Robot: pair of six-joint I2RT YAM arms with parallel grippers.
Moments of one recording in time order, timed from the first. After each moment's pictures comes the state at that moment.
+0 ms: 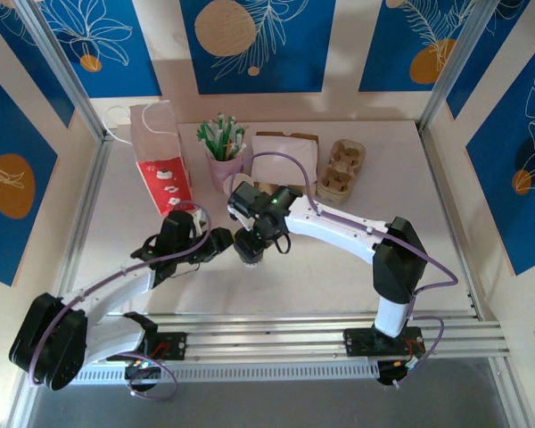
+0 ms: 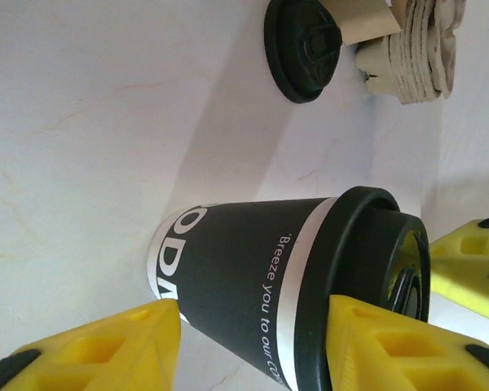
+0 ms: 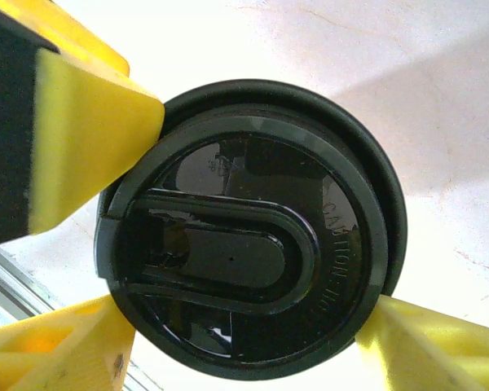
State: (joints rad) left arm -0.49 1.12 0.49 -0.06 0.39 -0.95; right arm 0.95 1.79 1.52 -1.01 0.00 0.20
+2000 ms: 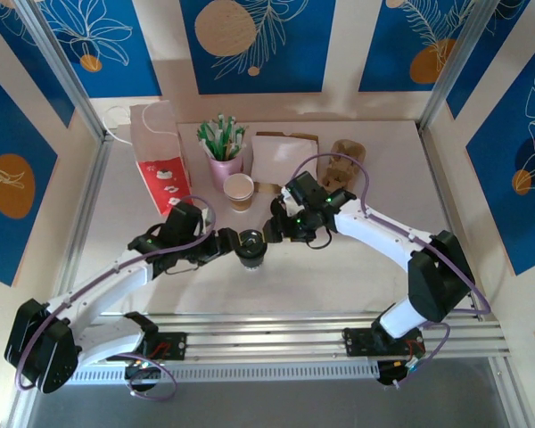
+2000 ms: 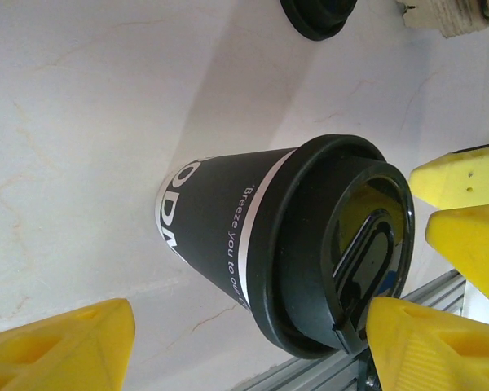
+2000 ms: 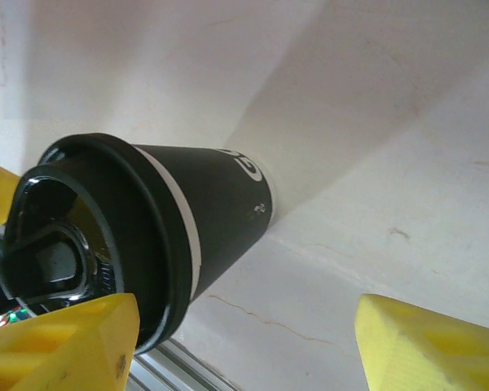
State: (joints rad) left arm -0.58 1.10 0.68 -0.43 0.34 -0.88; right arm 0.66 1.53 1.11 -0.69 -0.37 0.52
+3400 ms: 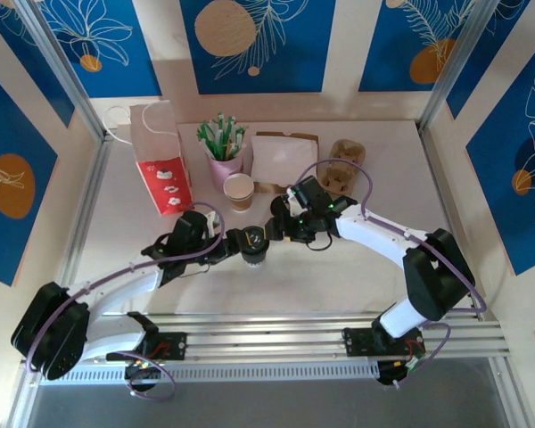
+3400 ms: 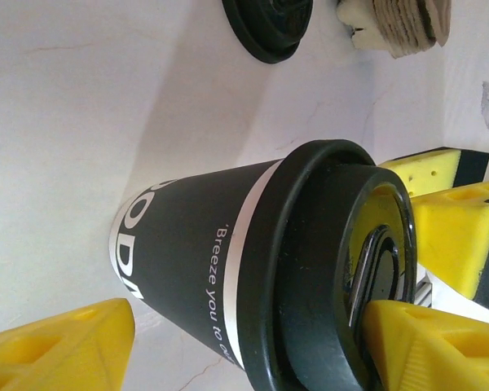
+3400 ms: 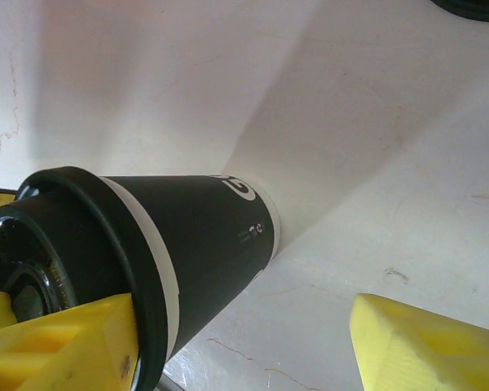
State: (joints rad) left arm -0.62 1.20 0.52 -0.01 0.35 -0.95; right arm 0.63 1.54 1.01 -0.51 -0.37 0.59
